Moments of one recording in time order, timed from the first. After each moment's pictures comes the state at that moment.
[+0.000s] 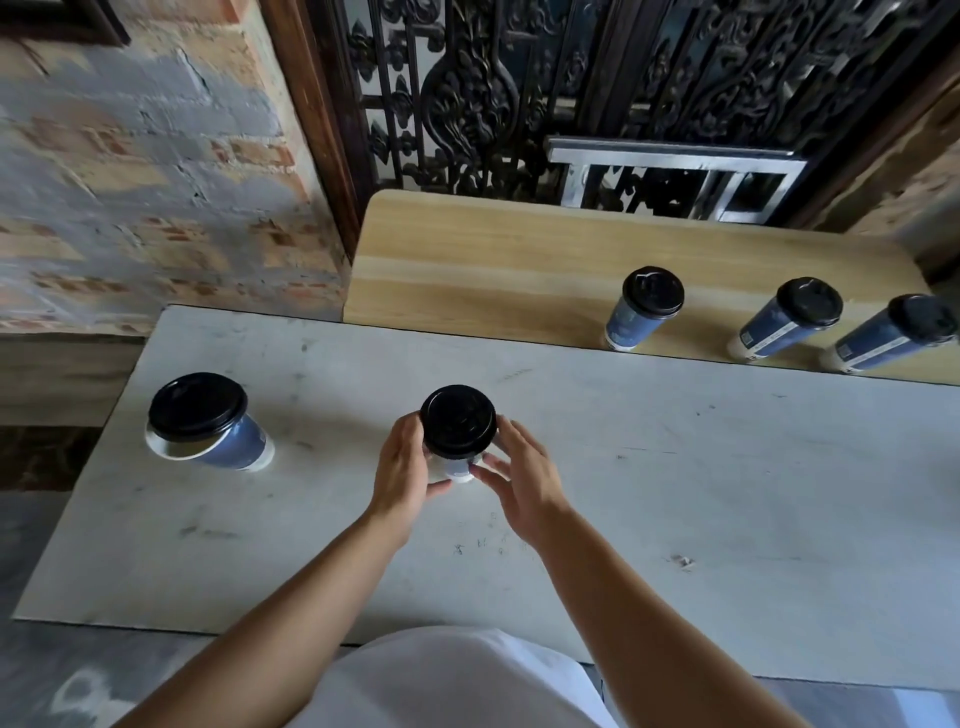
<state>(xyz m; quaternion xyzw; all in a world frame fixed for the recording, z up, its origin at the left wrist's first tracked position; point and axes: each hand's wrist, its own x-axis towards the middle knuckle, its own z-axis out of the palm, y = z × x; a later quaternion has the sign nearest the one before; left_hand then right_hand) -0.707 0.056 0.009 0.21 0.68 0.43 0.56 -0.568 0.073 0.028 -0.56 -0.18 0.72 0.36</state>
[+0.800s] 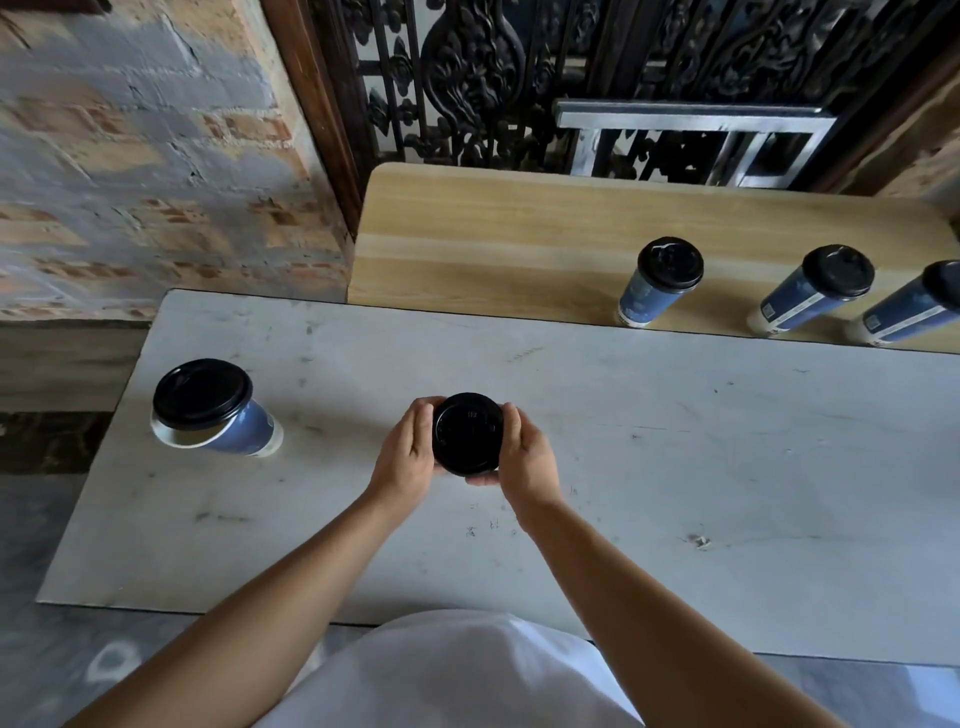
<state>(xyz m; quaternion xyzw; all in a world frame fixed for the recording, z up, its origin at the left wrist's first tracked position) -0.724 0.050 -0.004 0.39 0.64 0.42 0.52 -0.582 0.063 0.019 -0.64 -0.36 0.59 0.33</state>
